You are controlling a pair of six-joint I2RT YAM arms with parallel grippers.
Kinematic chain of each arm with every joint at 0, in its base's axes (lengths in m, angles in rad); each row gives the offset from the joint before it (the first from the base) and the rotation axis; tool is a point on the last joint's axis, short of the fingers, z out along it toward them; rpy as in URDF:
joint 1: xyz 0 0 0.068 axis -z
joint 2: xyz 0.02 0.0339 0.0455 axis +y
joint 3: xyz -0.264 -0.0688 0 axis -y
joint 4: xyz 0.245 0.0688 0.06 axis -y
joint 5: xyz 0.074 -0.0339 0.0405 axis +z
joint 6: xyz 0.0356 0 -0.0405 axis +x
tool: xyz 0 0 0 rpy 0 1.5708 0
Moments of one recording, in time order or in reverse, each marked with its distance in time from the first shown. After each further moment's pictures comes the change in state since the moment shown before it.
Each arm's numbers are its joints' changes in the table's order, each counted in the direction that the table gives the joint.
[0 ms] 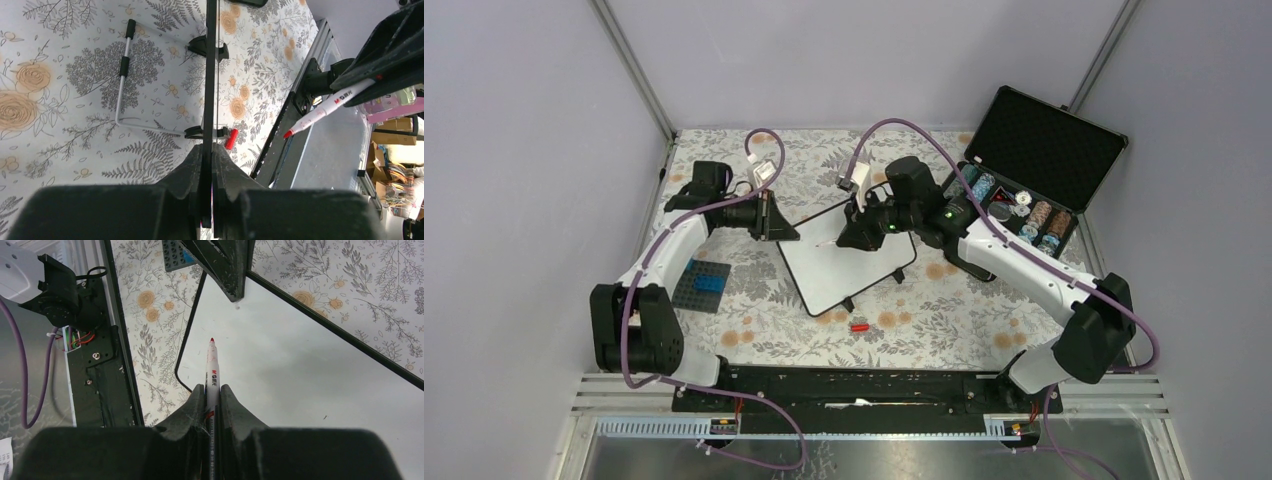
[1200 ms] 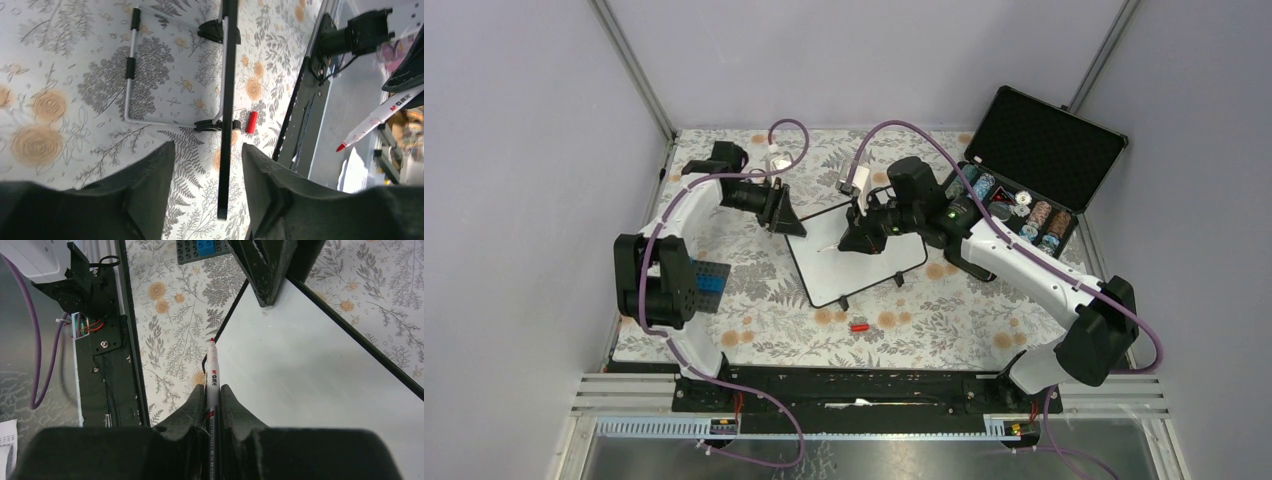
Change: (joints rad) left arm 0.043 0.311 0.326 -0.355 -0.022 0.411; right arm 0.000 -0.020 0.005 -0.052 0.060 -0.048
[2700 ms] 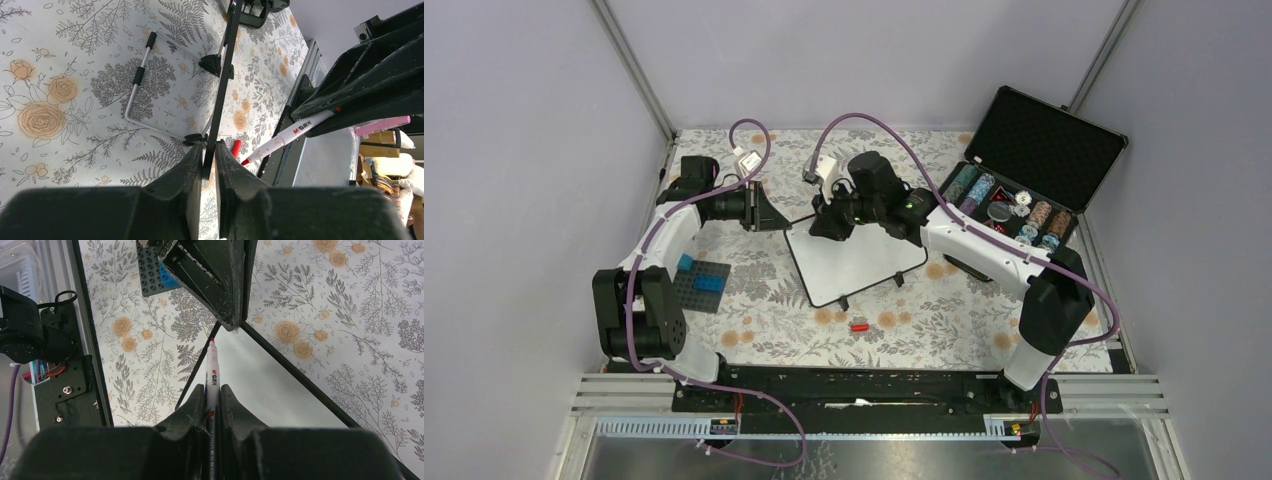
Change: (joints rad) left arm -0.129 -0.223 -0.274 0.392 -0.075 -0.404; right arm -0.073 0.230 0.167 0.116 -0.173 0.059
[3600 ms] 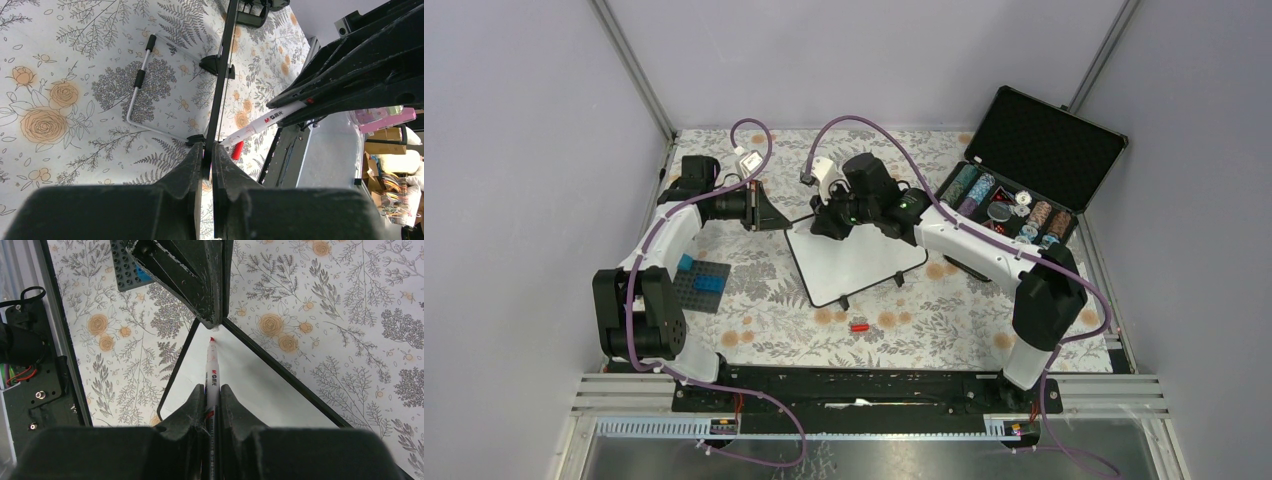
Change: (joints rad) left arm 0.011 0.002 0.000 0.008 -0.003 0.015; right arm -0.003 0.037 0.011 -0.003 -0.066 -0.026
